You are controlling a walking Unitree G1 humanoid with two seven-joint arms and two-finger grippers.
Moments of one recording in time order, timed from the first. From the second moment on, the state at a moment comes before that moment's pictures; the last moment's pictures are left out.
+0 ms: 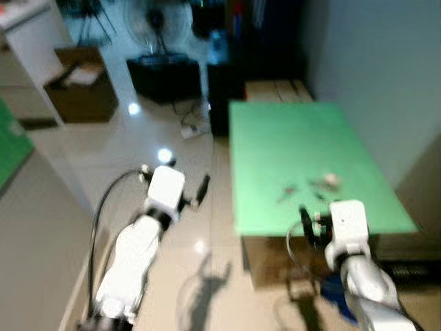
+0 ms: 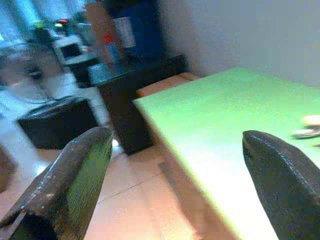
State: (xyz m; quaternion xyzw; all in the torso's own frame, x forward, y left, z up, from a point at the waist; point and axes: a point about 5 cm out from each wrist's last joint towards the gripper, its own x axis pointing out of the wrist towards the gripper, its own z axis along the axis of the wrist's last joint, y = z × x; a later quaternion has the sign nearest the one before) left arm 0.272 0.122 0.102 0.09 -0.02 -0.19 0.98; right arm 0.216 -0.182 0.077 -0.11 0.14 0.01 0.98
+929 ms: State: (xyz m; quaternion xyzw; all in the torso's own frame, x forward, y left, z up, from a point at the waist) left arm 0.273 0.120 0.101 0.09 -0.02 -0.20 0.98; right arm 0.216 -0.184 0.078 -0.11 0.14 0.00 0.98
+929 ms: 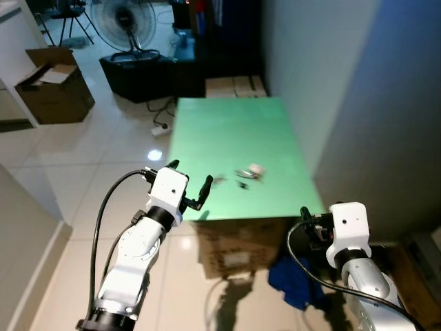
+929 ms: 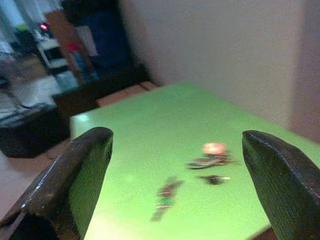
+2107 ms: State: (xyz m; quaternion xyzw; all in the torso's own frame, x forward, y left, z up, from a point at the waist) left arm 0.270 0.115 0.109 0.05 -0.05 -0.21 0.98; right arm 0.218 -0.178 0.089 -0.11 0.11 0.03 0.99
